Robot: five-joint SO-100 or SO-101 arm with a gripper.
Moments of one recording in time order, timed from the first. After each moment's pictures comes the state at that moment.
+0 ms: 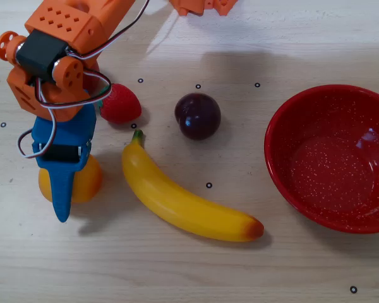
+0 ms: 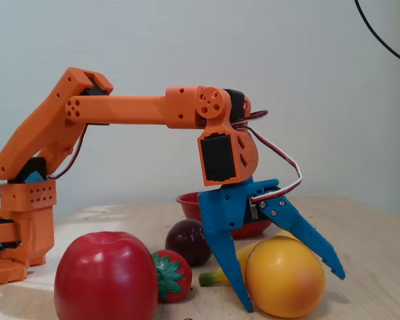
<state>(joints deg) -28.7 37.4 39.9 77.5 32.6</state>
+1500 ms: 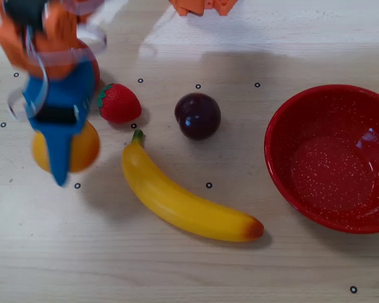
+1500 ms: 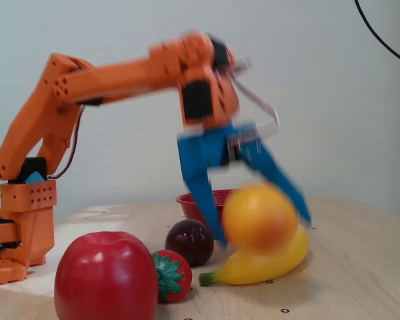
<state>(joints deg) -28.6 55.1 41.1 90.4 29.6</state>
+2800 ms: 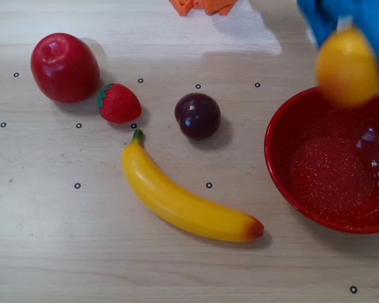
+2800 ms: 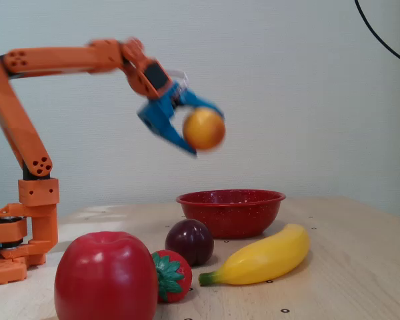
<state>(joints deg) 29.6 102.7 97.6 57.6 4.9</state>
